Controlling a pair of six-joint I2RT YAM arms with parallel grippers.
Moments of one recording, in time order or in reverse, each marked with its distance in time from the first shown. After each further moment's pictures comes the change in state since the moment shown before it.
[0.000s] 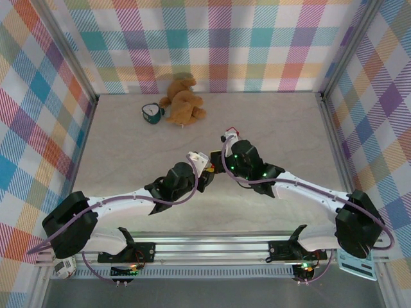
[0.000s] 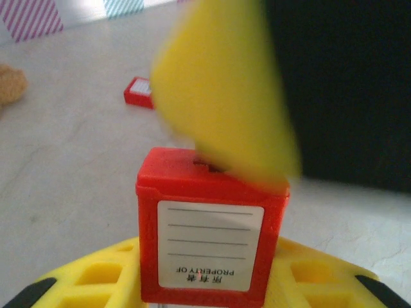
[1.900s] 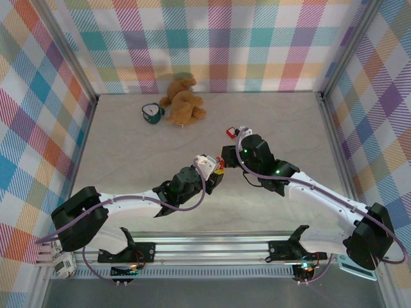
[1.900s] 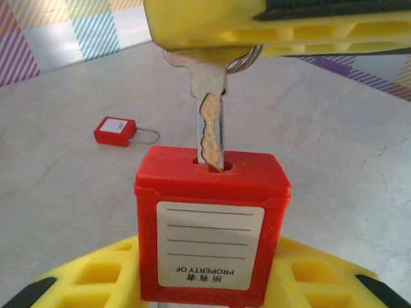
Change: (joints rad) left arm -0.090 0.084 -0.013 0.196 -0.030 0.040; right arm -0.052 -0.119 0.076 -0.225 0.073 0.096
